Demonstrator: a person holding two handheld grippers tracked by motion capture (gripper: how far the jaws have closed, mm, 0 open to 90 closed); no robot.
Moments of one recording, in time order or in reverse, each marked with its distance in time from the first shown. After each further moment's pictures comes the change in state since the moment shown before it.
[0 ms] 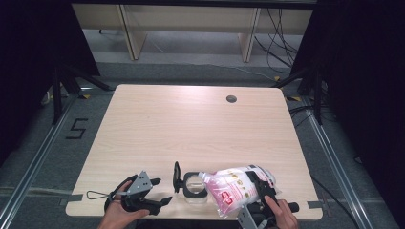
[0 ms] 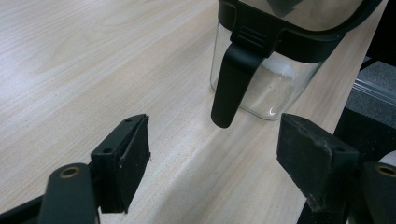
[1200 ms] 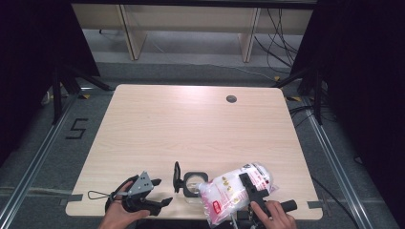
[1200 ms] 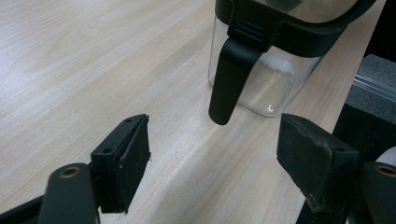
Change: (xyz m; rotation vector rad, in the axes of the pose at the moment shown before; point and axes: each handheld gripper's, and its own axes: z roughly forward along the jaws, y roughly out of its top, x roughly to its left) left arm 0.000 -0.001 0.003 -0.007 -0.009 0.017; right arm 0.020 0.011 0.006 0.080 -0.033 -0.331
